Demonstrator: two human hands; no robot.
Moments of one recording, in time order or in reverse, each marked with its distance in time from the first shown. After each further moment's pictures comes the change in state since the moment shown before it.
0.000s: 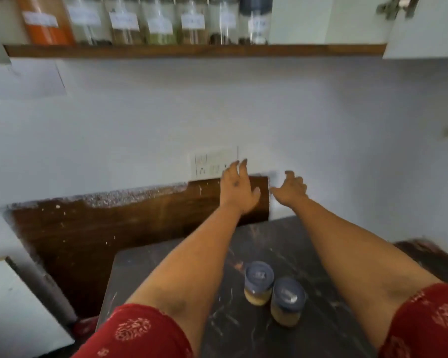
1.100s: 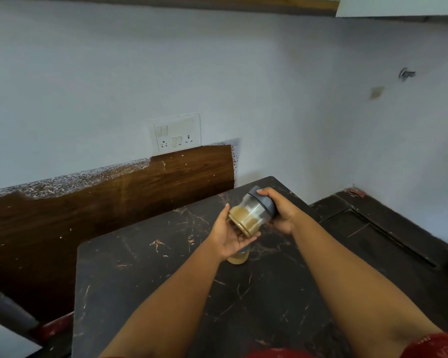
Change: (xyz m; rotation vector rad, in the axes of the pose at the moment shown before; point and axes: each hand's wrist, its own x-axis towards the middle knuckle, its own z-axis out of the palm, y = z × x) left_hand -0.135 -0.018 0.077 -1.894 -0.802 -1.009; right_hand -0.120 0.077 0.030 1.129 -0.429 0.412
